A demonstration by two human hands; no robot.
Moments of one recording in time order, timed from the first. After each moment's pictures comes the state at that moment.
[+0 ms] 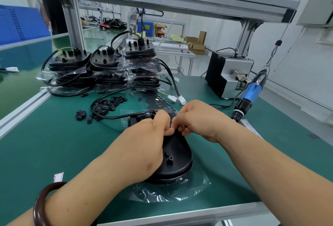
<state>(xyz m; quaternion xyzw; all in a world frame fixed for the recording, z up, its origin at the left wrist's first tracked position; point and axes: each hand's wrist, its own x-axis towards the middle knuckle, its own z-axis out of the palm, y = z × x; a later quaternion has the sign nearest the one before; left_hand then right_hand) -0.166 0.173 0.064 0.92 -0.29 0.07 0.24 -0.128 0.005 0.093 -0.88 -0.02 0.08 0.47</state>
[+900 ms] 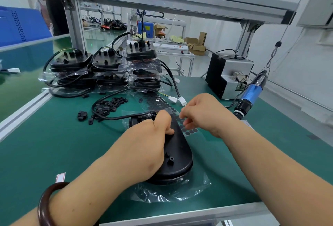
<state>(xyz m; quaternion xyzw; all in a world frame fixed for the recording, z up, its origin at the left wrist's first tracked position) -0.168 0.174 0.061 0.91 -0.31 0.12 0.24 -0.118 -0.004 0.096 -0.89 0.04 -0.01 0.46</state>
